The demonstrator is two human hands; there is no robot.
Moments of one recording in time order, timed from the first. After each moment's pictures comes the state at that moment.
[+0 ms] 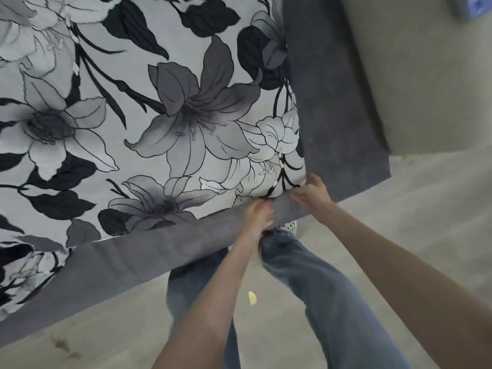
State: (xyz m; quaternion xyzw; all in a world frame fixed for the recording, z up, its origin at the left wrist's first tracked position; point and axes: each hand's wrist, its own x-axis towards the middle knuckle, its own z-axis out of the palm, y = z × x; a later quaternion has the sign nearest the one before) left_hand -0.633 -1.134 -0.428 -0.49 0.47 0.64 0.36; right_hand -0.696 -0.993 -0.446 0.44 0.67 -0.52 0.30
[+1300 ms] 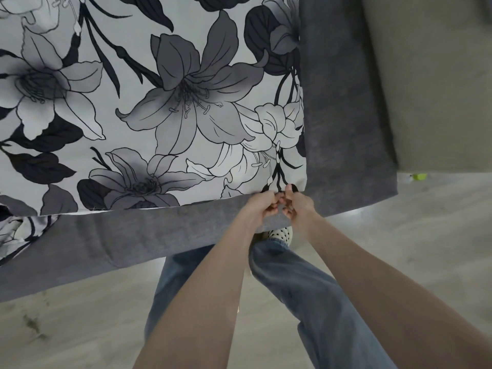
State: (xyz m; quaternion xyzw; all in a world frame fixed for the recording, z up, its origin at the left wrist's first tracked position) left_hand -0.667 -1.099 -0.467 -0.50 0.40 0.66 0.39; right_hand -0.682 -1.001 -0.468 0.54 0.56 -0.53 0.34
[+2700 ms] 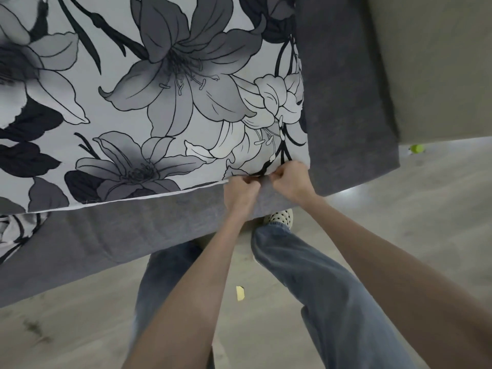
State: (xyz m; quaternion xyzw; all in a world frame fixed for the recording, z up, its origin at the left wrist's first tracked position) left_hand -0.630 -1.132 -0.463 -0.46 0.68 0.47 0.31; right_hand -0.680 -1.016 -0.459 0.04 0.91 -0.23 0.34
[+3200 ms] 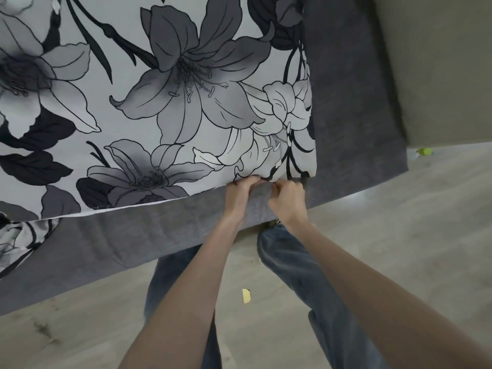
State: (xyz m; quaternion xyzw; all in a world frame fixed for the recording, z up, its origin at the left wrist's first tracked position) left_hand -0.626 -1.159 -0.461 -0.47 0.49 0.71 0.19; right_hand -0.641 -1.044 -0.455 0.08 0.93 -0.24 0.28
